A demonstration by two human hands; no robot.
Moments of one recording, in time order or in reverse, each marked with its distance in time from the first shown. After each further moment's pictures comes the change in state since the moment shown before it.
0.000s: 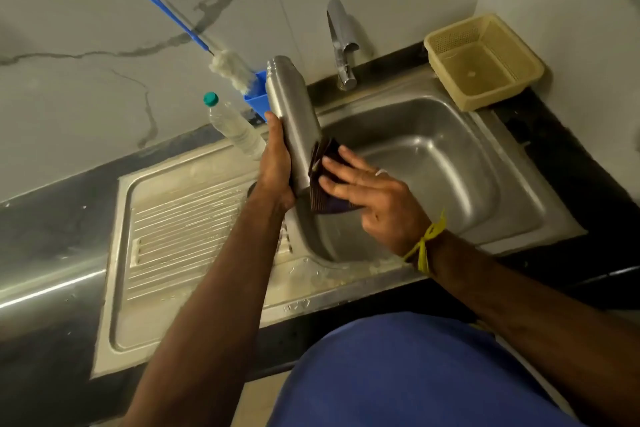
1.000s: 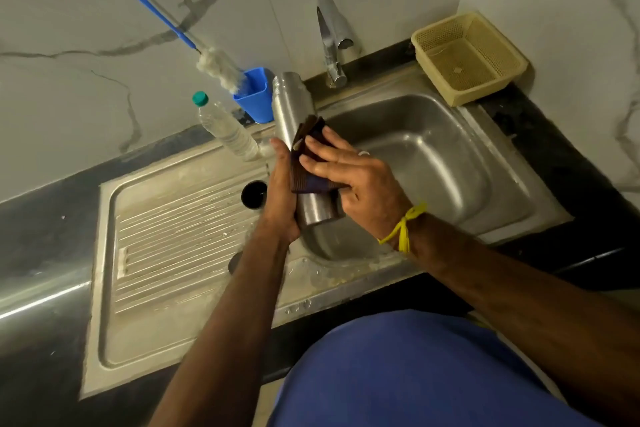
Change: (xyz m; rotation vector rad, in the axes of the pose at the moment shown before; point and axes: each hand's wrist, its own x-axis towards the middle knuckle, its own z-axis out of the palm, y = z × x) left_hand -0.024 -0.039 -0.010 -0.126 -0.229 0.025; right_hand 0.029 -0.016 0.013 0.071 0.050 0.145
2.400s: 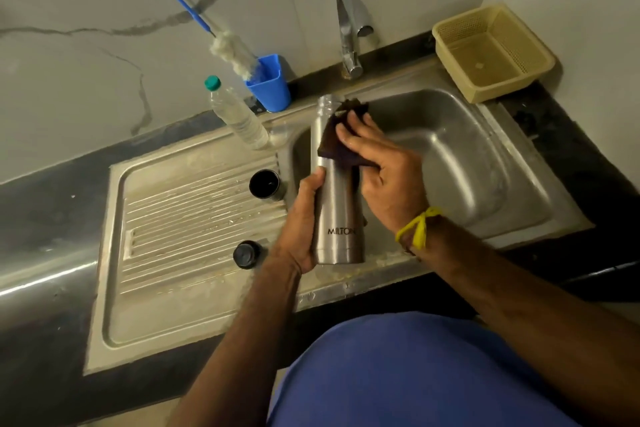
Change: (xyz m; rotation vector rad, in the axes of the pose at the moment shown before) left_hand -0.048 -0.021 0.002 0.030 0.010 -0.167; right_hand -0.005 -0.002 -0.002 0.052 0.131 0.170
